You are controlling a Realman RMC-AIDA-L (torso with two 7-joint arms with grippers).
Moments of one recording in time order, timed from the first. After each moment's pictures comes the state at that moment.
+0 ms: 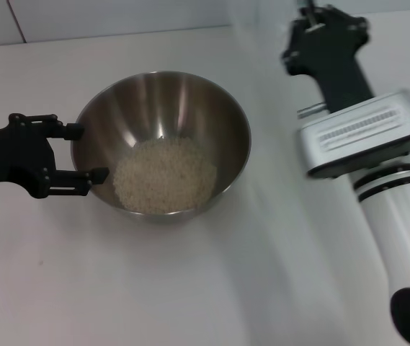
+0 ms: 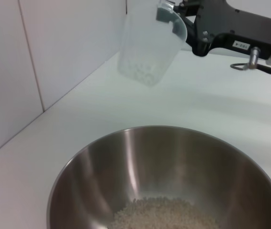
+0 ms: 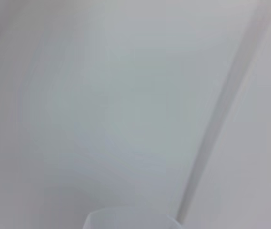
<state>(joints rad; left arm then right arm) -0.35 -2.07 1.09 1.32 2.03 1.53 -1.71 0.40 2.08 0.57 0.73 -1.82 -1.20 -0.81</state>
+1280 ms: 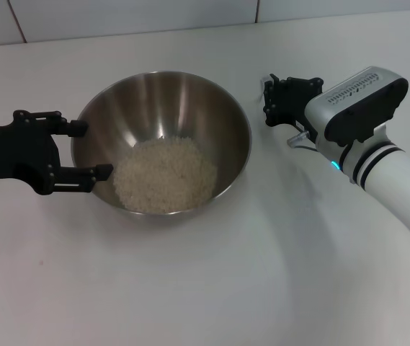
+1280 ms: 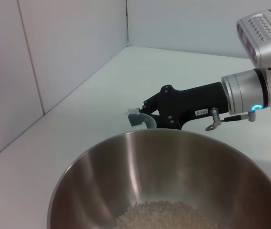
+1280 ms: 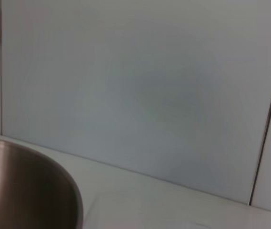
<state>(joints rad) -0.35 -2.07 1.10 1.32 2.03 1.51 -1.71 0.63 2.08 0.55 0.27 -2.08 -0.73 -0.03</state>
